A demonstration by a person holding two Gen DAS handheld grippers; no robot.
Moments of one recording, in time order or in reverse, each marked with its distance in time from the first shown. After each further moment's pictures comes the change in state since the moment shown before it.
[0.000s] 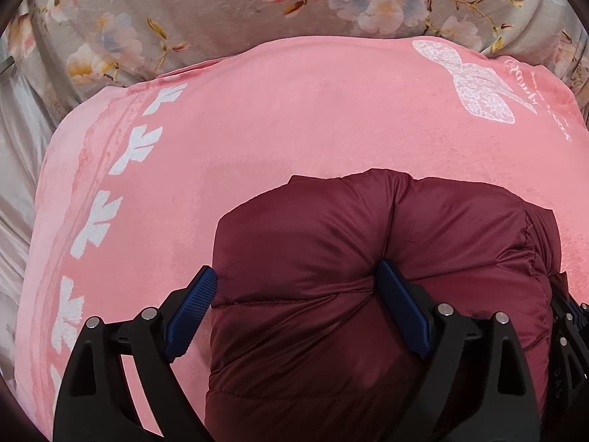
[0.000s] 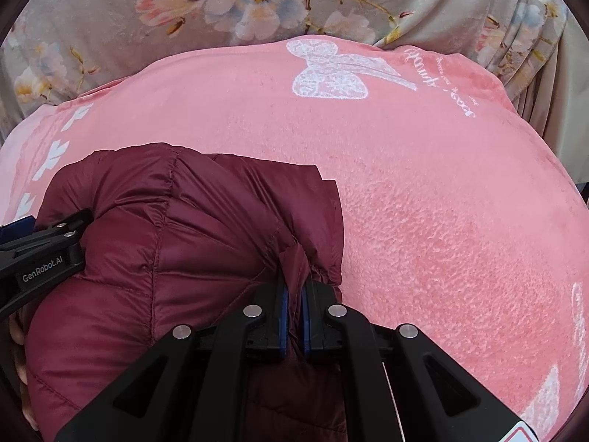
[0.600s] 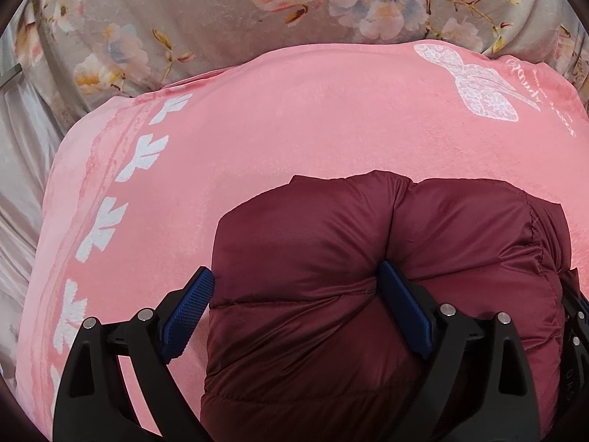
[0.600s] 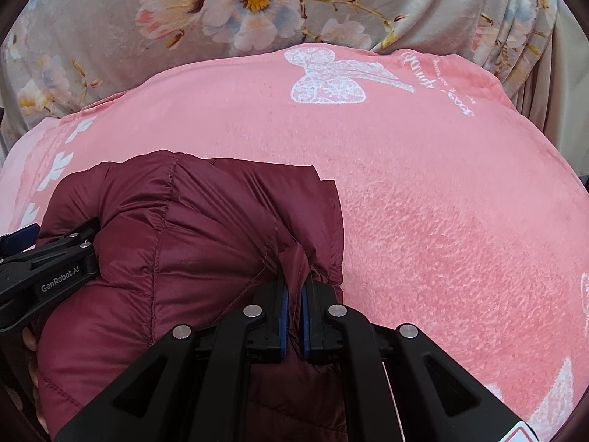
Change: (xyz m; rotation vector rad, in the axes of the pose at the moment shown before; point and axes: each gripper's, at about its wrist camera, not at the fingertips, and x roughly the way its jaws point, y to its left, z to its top) left arm 0.001 -0.007 -0.007 0.011 -0.050 0.041; right arm 0.000 -0.004 -0.006 0.031 -0.040 0.026
